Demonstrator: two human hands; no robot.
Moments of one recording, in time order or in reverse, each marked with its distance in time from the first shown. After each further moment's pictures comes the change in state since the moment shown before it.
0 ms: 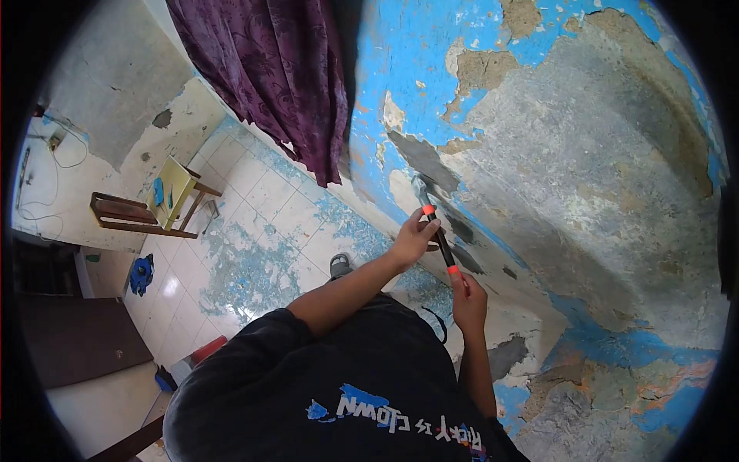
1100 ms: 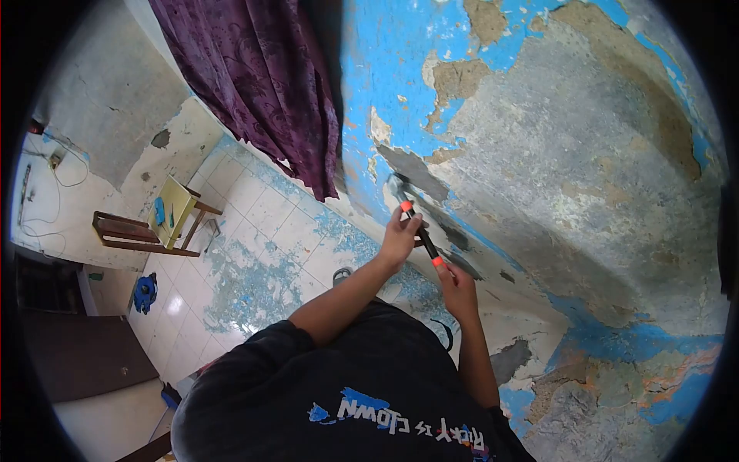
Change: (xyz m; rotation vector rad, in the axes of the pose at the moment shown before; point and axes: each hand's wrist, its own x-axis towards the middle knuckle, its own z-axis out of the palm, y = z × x) left_hand 0.018 0.004 -0.011 -0.096 0.145 0.111; right_hand 0.033 -0.006 0.014 0.085 -0.150 -0.062
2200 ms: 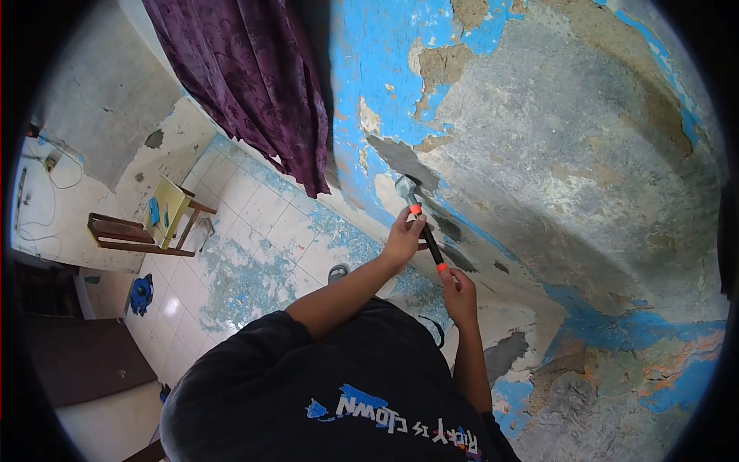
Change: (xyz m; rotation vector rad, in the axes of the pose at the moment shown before) left_hand -0.019 -0.008 0.022 0.074 -0.076 -0.091; right_hand -0.025 0.037 -0.006 0.133 0.080 0.102
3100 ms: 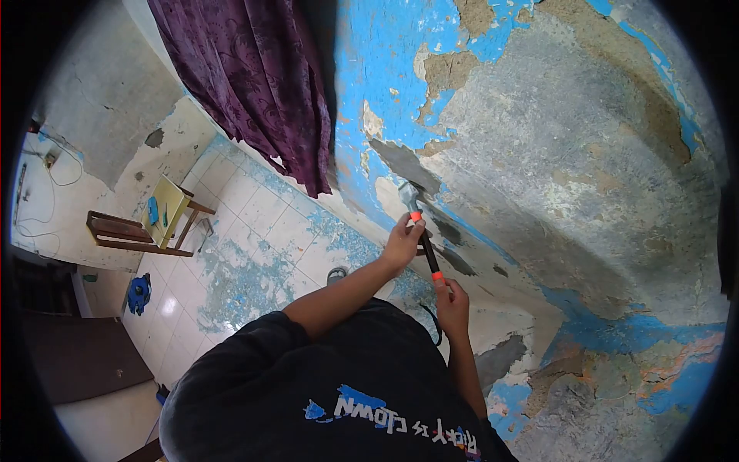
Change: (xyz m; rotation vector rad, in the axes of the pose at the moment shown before) left_hand 0.001 -0.003 -0.008 0.041 -0.030 -0.014; right_hand -0.019 0.005 0.014 -0.065 0.059 0.013
